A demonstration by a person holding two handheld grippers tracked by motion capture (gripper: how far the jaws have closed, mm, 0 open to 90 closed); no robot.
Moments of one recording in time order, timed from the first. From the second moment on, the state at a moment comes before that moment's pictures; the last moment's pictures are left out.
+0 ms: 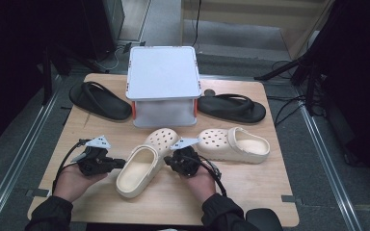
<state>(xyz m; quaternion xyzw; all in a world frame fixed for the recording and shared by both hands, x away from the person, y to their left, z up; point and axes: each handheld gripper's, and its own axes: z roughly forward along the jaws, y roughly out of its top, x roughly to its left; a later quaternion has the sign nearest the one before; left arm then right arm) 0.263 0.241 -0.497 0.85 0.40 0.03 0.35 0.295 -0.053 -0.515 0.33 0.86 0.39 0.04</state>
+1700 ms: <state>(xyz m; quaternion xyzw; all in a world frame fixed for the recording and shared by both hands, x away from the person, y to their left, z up) 0.272 0.240 -0.500 0.82 0.43 0.01 0.38 0.305 -0.117 -0.476 0.34 0.82 0.45 0.08</state>
